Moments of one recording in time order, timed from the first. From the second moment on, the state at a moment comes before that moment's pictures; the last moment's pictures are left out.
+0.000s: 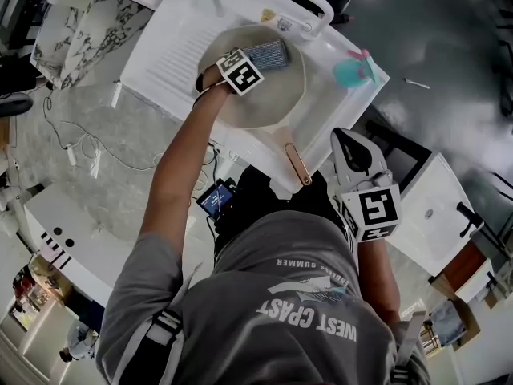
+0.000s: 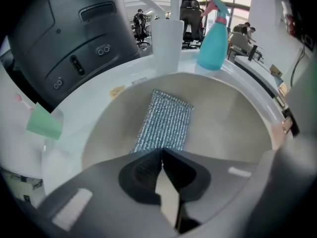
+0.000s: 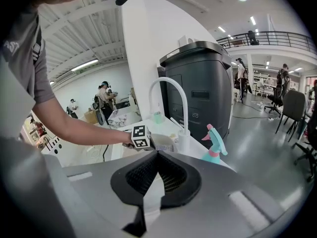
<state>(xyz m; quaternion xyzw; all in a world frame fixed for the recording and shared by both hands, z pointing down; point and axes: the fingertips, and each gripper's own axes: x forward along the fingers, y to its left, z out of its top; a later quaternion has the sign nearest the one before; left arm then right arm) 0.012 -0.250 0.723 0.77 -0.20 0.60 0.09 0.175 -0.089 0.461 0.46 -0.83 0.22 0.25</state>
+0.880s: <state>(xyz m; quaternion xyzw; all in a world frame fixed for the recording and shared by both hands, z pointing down) -0.060 -0.161 0.725 0.73 -0.11 0.67 0.06 0.137 -0.074 0.471 0.43 -0.83 0.22 0.27</state>
